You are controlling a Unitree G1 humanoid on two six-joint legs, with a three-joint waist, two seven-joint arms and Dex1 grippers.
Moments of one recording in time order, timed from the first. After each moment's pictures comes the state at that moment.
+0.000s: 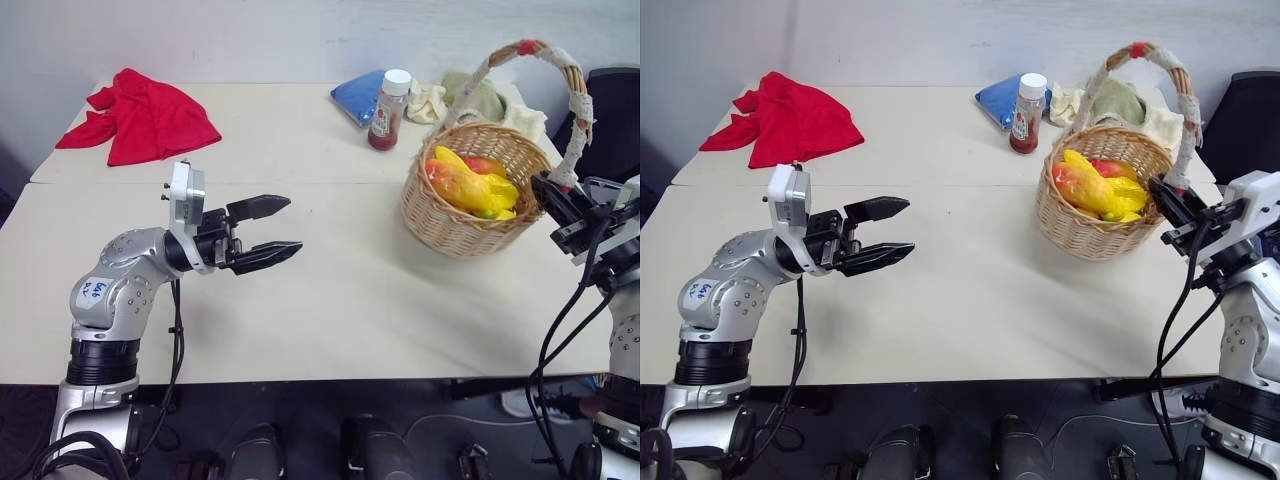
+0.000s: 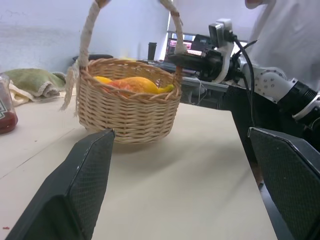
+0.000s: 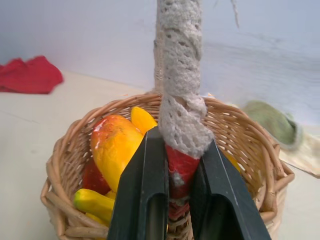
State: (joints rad) left arm -0.54 0.56 0.14 -0.06 -0.71 0.51 -1.06; right arm -0.35 -0.61 -0.52 0.05 0.49 0.22 0.73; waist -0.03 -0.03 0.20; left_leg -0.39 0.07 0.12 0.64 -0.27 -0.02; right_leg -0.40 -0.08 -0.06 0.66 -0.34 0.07
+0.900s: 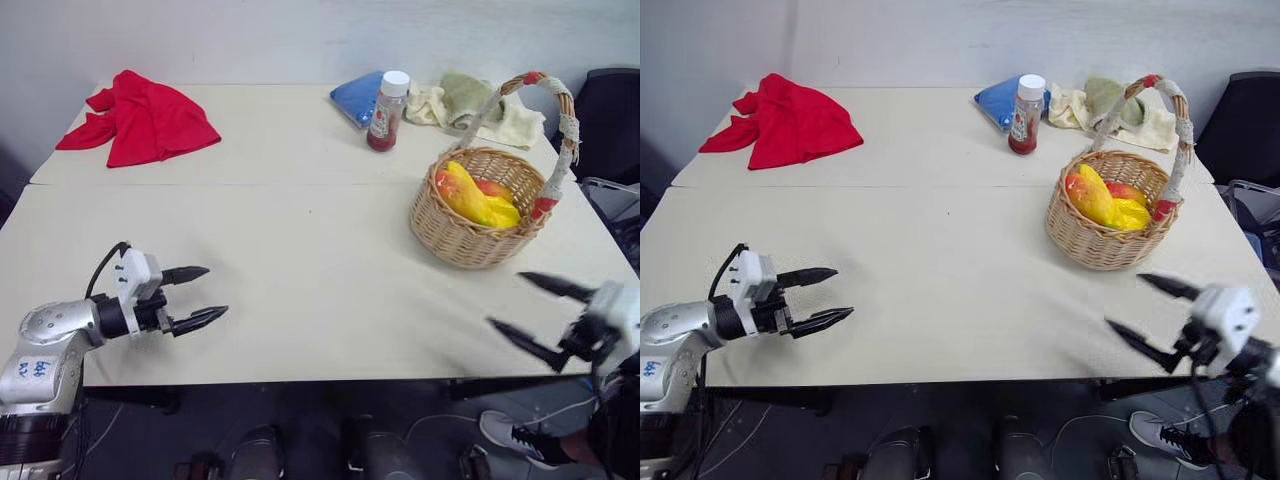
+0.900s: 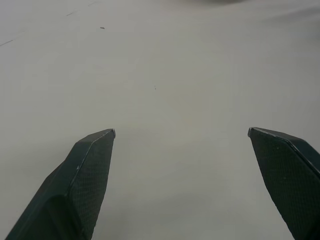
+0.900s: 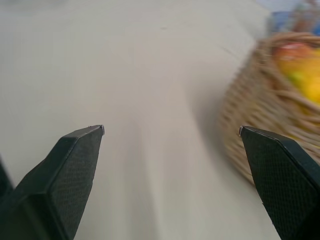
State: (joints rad) left arm -0.06 0.77 0.27 -0.03 -0.45 0.22 -1.03; right arm 0.19 -0.72 -0.41 -0.29 0.49 0.05 1.06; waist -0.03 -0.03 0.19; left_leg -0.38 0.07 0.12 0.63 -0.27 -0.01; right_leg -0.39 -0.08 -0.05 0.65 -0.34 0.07
